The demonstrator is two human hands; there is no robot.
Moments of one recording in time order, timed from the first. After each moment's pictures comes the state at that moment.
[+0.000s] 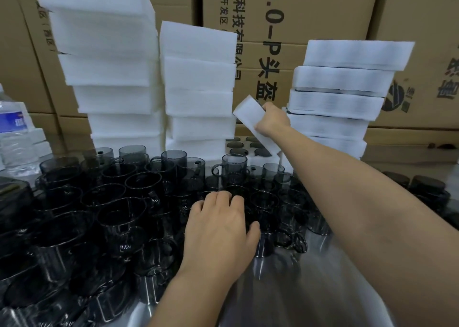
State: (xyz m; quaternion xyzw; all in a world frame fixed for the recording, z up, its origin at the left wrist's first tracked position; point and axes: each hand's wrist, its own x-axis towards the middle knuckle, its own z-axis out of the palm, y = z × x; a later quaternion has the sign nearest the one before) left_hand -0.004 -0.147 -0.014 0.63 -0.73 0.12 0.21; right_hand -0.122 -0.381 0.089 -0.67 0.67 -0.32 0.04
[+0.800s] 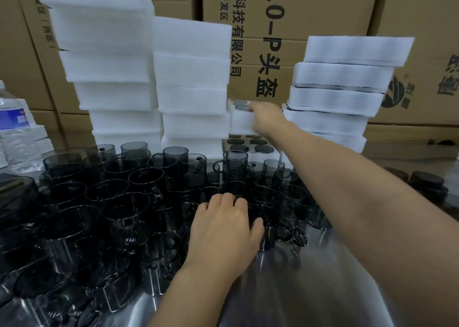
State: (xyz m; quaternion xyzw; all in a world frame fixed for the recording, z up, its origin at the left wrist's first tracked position) left_hand -0.007 -0.147 -0.017 0.63 -0.75 0.09 0.17; right_hand -0.118 -0.379 0.089 -0.77 0.59 -0.20 -0.13
